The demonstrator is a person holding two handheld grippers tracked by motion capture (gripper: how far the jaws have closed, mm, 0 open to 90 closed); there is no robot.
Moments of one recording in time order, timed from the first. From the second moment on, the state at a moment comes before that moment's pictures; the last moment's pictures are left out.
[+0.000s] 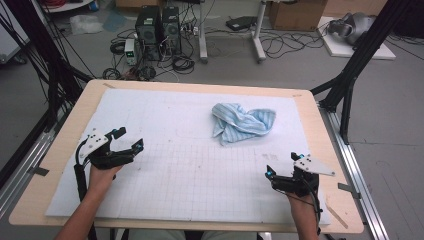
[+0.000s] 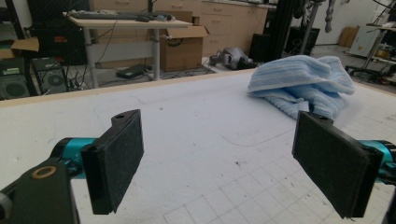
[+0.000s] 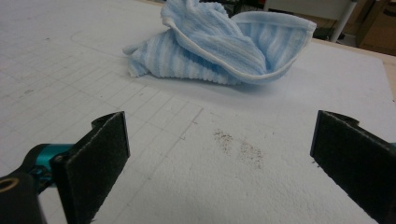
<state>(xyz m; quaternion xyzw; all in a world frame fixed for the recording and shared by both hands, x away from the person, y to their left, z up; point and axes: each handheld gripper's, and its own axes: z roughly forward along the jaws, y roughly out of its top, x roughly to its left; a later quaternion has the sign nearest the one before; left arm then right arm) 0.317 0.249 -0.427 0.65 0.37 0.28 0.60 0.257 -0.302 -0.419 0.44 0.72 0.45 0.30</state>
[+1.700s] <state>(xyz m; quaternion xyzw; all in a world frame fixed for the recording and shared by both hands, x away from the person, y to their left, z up) 0.314 0.250 -0.423 0.65 0.38 0.28 0.60 0.266 -0.305 -0.421 0.45 0.71 0.46 0.30</state>
